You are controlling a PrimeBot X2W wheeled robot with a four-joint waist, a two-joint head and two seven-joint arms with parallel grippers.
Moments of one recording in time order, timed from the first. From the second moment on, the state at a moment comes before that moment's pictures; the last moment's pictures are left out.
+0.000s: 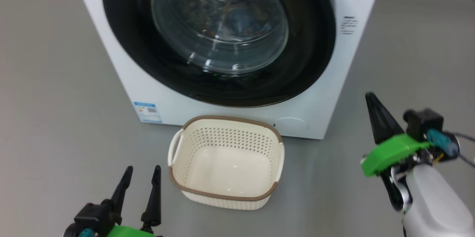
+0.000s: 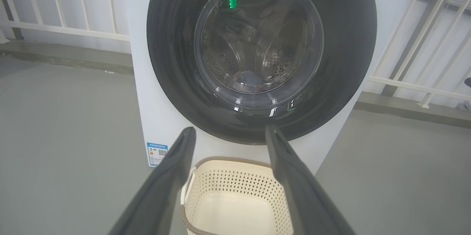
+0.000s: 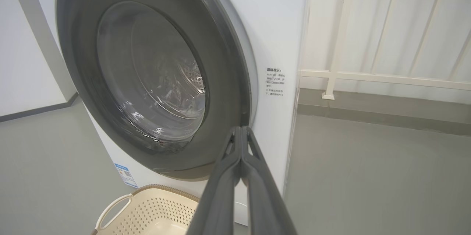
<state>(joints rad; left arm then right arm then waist) -0.08 0.13 -0.22 0.23 -0.39 -0.04 -0.21 -0.47 -0.16 0.16 0.63 0.28 0.13 -0.25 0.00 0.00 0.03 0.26</state>
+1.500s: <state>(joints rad) -0.02 0.17 -0.21 0.20 -0.40 0.03 -0.21 0.16 -0.04 -0.10 -0.05 0.20 0.13 -0.04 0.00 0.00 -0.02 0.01</state>
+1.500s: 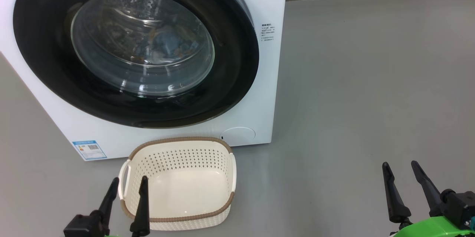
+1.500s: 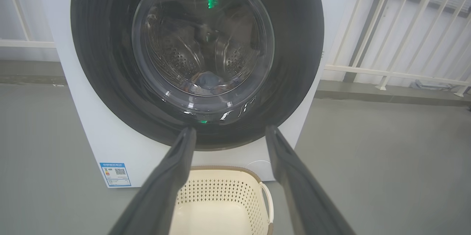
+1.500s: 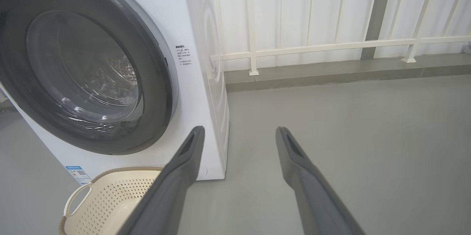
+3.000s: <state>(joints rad) 0.04 0.14 -0.22 0.27 -0.49 0.03 -0.19 0.17 -0.02 -0.10 0.07 0.32 0.13 -0.03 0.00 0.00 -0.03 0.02</state>
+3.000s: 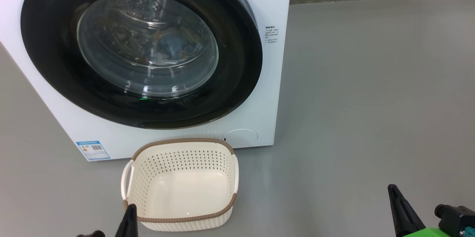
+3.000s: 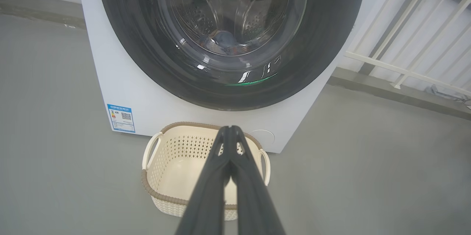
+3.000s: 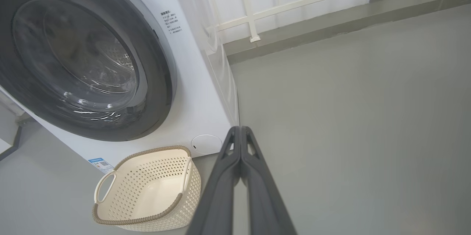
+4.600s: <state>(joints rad) 0.01 0.10 -0.09 0.27 -0.96 -0.03 -0.06 0.08 -0.02 -0.11 0.16 0.87 0.13 0.03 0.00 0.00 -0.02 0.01</state>
